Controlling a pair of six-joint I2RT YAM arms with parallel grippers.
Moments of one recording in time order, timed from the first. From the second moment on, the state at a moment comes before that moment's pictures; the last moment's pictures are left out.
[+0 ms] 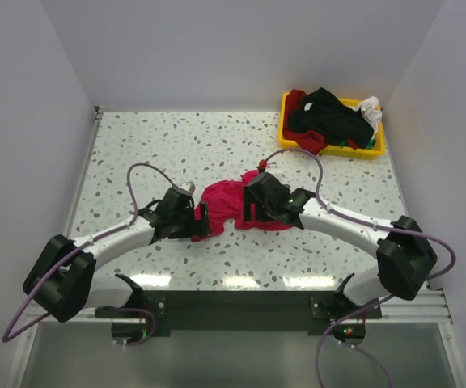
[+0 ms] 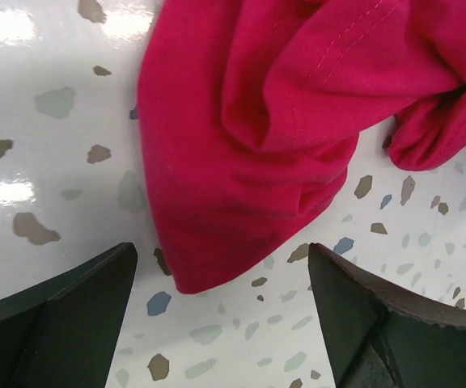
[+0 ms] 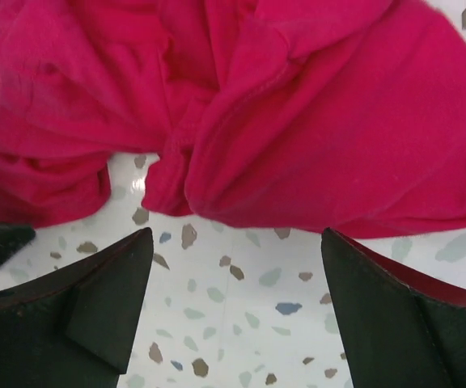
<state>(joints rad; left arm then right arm) -0.55 1.27 0.59 -0.29 0.04 -0.63 0.82 1.45 0.98 -0.49 0.31 0.67</state>
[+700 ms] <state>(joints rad) -0.58 1.43 0.70 -0.29 -0.16 -0.60 0.83 1.68 1.14 -0.55 0.48 0.71</state>
